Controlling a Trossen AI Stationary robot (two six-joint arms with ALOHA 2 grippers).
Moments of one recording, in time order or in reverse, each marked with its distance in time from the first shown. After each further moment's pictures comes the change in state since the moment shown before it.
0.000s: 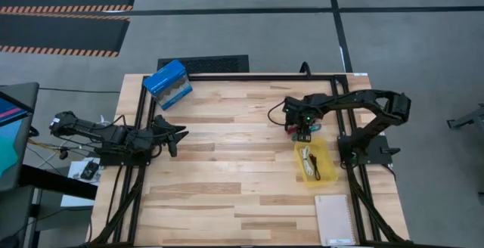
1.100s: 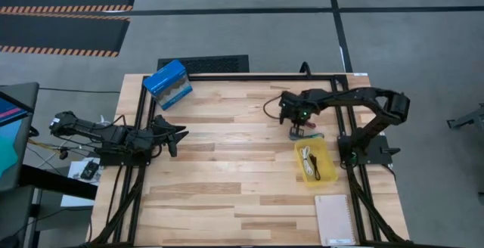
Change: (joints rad) left arm 0.000 0.000 0.000 0.000 0.000 0.000; right arm -0.014 0.004 0.109 -0.029 -0.015 0.138
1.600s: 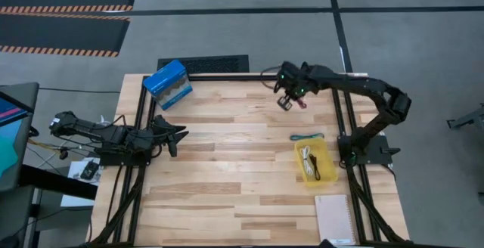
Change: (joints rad) left arm 0.000 0.000 0.000 0.000 0.000 0.000; right arm -0.110 -0.002 0.353 -0.165 0.106 0.283
